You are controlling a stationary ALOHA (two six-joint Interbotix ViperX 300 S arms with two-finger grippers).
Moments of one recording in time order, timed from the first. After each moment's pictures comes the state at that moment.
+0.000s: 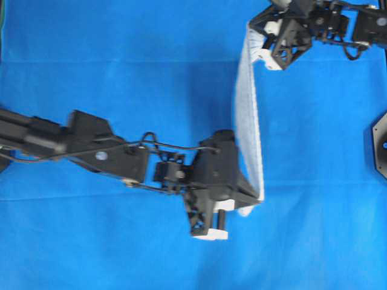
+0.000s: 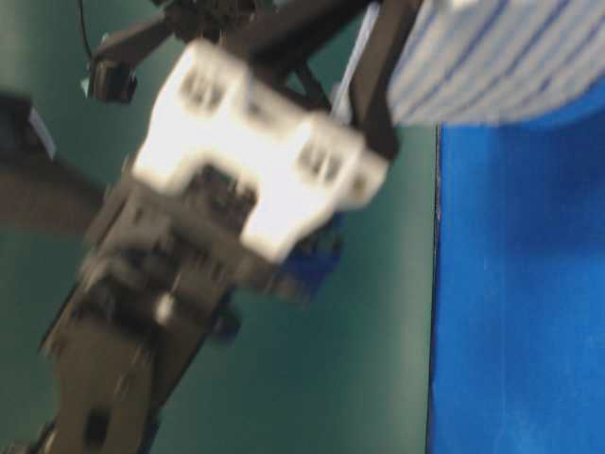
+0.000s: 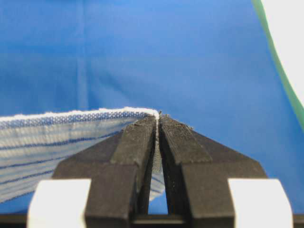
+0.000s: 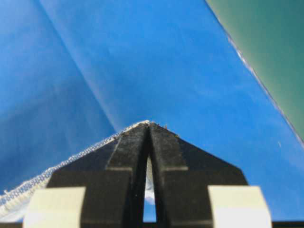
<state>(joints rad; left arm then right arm) -0.19 0.27 0.22 -0.02 -0.01 -0.12 -0.47 -0.25 0.72 -0.42 0.24 0.42</state>
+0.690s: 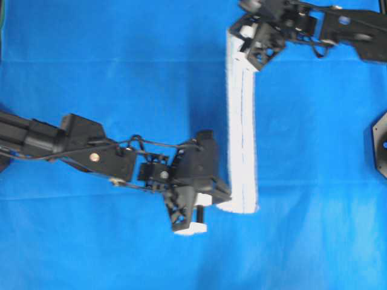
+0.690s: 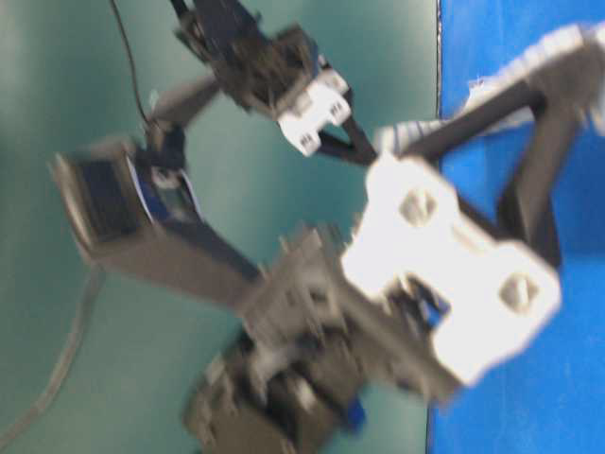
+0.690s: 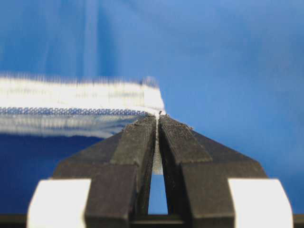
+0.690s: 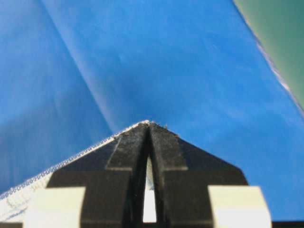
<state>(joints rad) -0.19 0.23 0.43 -0.03 -0.05 -0.26 -0.45 0.01 0.56 -0.42 0.17 0.42</state>
